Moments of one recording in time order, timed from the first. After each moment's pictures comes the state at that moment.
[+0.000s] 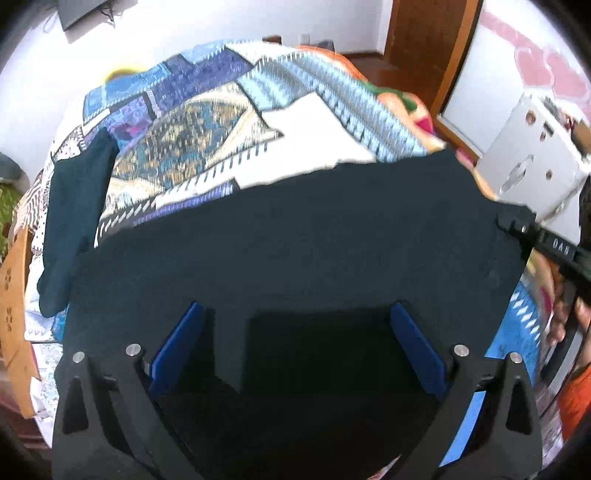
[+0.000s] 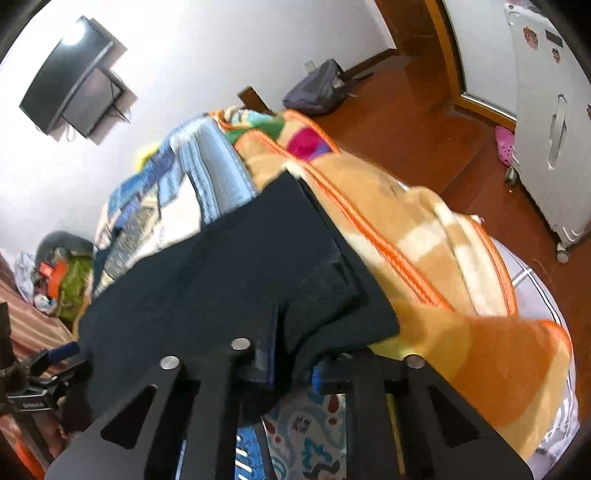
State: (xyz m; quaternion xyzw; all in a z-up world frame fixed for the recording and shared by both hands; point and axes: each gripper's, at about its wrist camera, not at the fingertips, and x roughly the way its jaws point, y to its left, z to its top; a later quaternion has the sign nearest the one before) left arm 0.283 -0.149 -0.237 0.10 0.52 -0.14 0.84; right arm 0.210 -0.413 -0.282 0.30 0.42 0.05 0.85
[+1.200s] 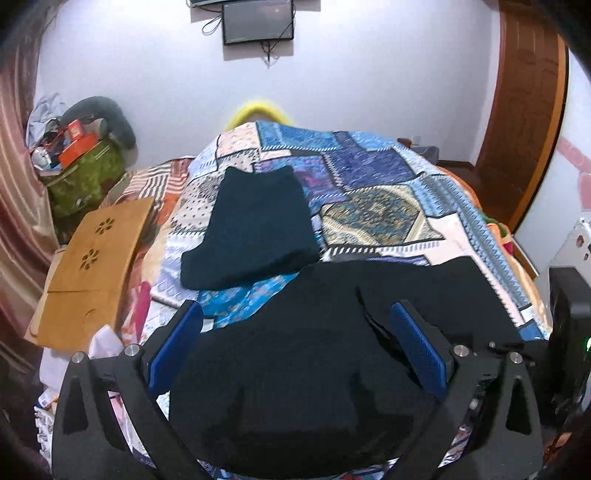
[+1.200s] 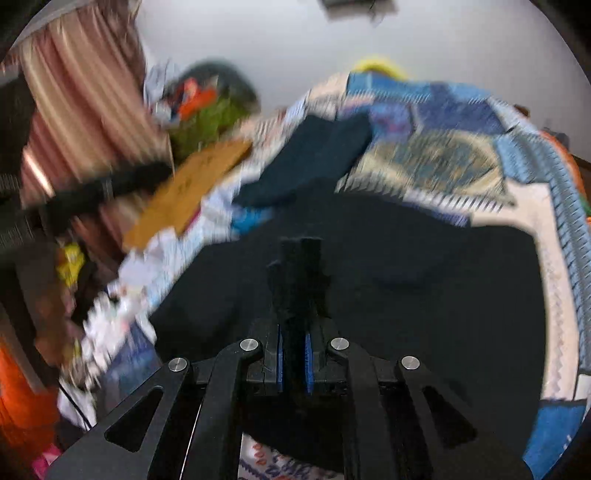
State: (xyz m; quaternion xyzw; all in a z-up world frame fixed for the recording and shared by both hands) left arm 0.203 0.064 -0.142 0.00 0.39 0.04 0.92; right arm 0.203 -0.089 -0.216 0.01 0.45 0.39 0.80
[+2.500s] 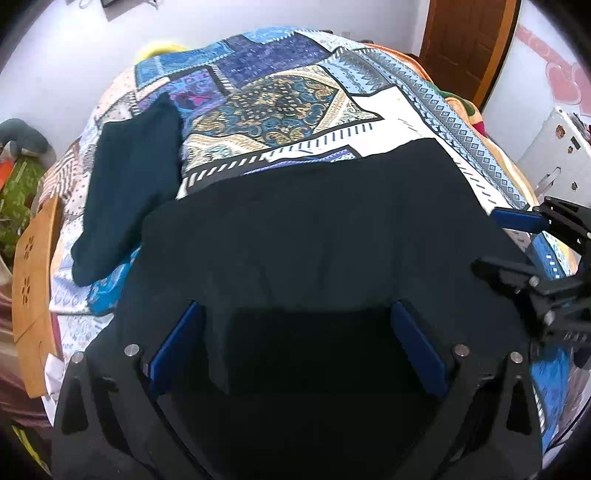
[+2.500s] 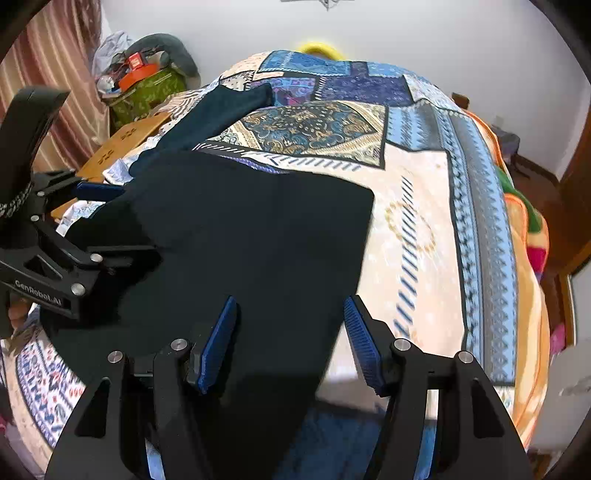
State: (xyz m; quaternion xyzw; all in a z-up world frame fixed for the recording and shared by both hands) left arm 0.271 -0.047 -0.245 0.10 0.53 -0.08 0.84; right arm 0.244 -0.213 -0.248 -0.04 0.47 0.29 0.83
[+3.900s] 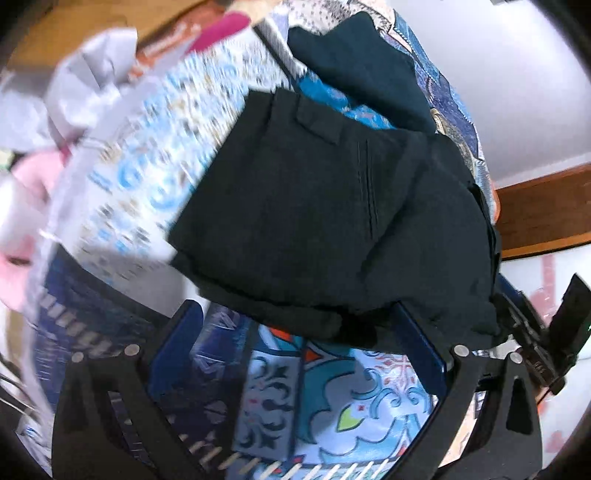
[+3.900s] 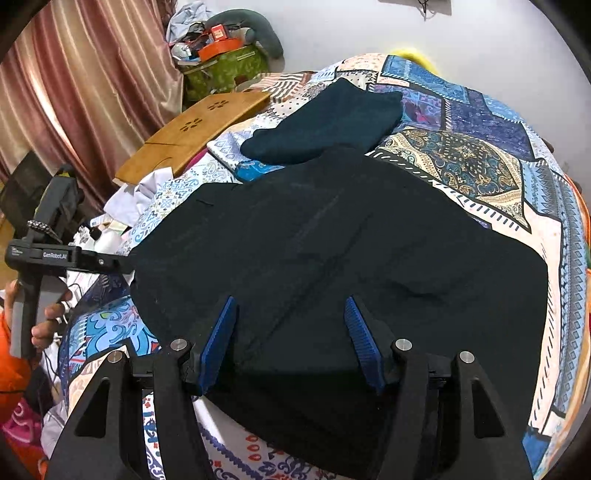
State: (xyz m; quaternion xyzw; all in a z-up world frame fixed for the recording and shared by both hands) left arm 0.102 0.210 -0.312 -0.36 0.55 0.02 0.76; right arm 0.194 -0.068 -0.219 -0.09 0.45 0.40 0.79
